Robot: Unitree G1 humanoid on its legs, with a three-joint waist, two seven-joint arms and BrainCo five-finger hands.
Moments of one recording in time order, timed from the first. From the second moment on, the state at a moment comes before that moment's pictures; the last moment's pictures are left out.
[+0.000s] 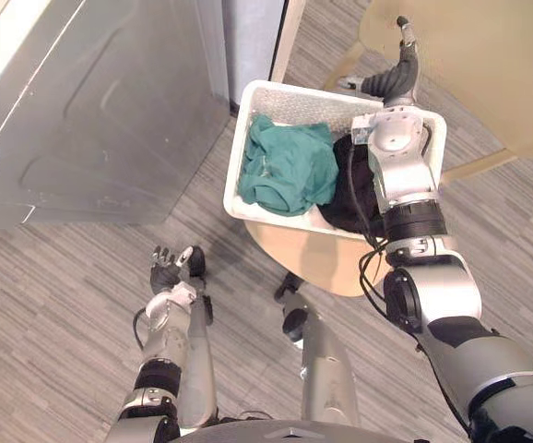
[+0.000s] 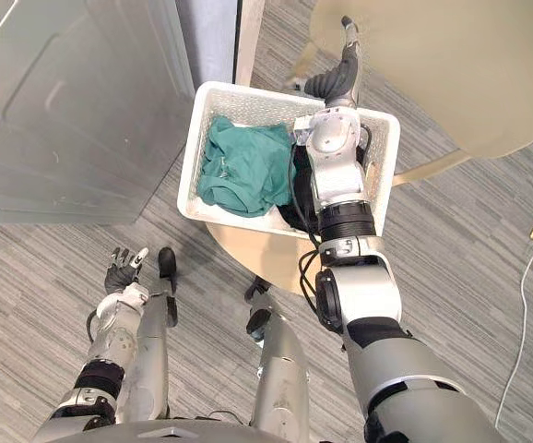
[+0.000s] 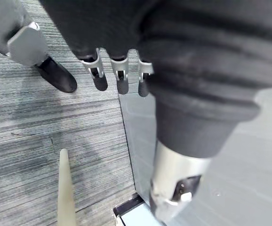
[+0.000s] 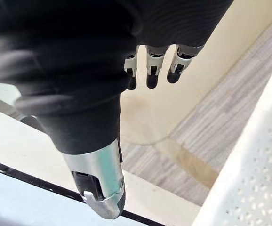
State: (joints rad) left arm -0.21 -0.09 0.16 0.61 -0.61 -0.19 0.20; right arm -1.06 -0.29 -0.10 0.50 -0.24 0.16 -0.32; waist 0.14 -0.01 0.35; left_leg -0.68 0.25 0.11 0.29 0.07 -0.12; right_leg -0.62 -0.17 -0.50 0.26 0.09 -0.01
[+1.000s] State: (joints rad) left arm -0.26 -0.11 0.23 0.64 -0.60 -0.17 0.21; right arm -0.75 -0.11 -0.08 0.39 -0.36 0.18 -0.20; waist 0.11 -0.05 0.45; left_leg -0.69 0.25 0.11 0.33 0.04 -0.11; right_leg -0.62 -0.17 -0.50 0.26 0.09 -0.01
